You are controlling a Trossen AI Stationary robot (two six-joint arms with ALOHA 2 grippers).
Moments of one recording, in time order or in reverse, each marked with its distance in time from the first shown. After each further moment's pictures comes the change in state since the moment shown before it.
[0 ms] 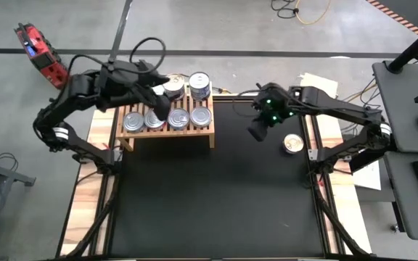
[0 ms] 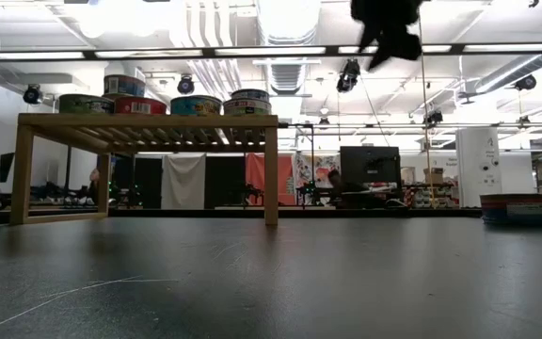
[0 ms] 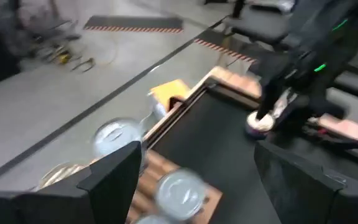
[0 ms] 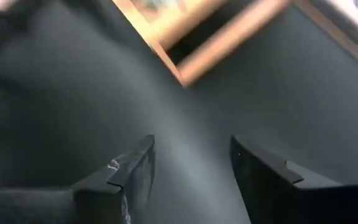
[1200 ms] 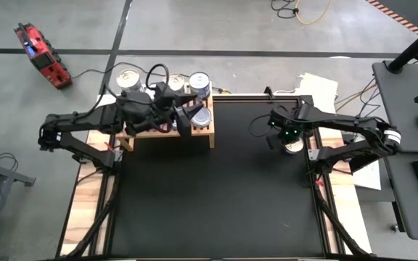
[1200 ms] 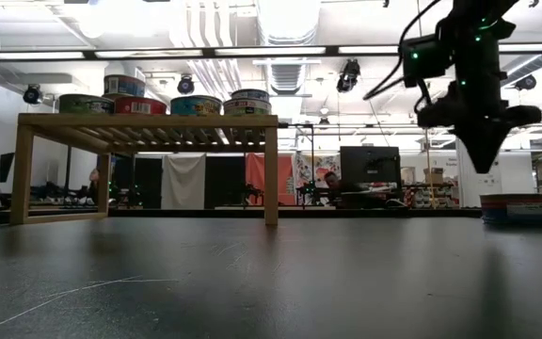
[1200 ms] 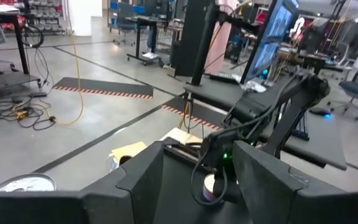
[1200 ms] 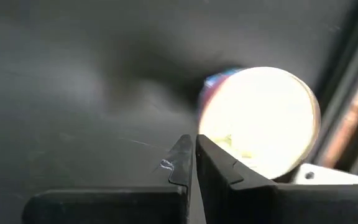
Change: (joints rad) left arm -0.164 -0.091 -0.506 0.780 -0.114 0.022; right arm -0.162 -0.133 -0.625 -0.082 0.159 0.428
